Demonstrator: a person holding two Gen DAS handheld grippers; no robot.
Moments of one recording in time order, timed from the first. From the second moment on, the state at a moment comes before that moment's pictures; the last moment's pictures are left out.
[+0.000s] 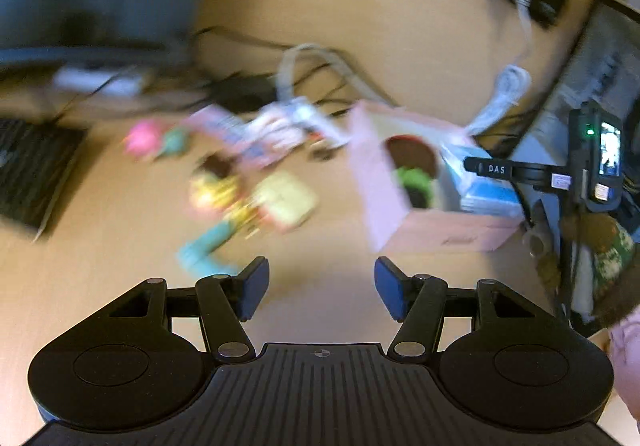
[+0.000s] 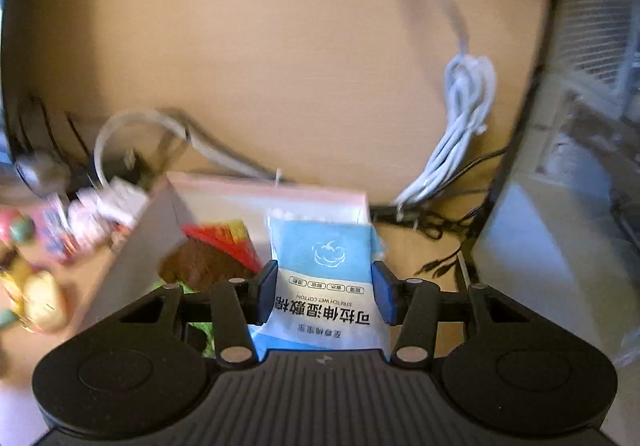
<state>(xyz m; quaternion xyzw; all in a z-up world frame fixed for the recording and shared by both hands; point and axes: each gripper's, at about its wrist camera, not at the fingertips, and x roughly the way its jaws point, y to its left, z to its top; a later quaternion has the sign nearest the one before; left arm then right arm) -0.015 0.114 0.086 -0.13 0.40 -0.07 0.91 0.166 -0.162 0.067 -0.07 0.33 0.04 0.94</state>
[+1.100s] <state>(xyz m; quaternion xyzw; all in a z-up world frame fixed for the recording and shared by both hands) 0.118 0.151 0.028 -0.05 0.42 -0.01 0.90 -0.027 -0.177 0.106 -0.05 0.28 0.02 0.96</state>
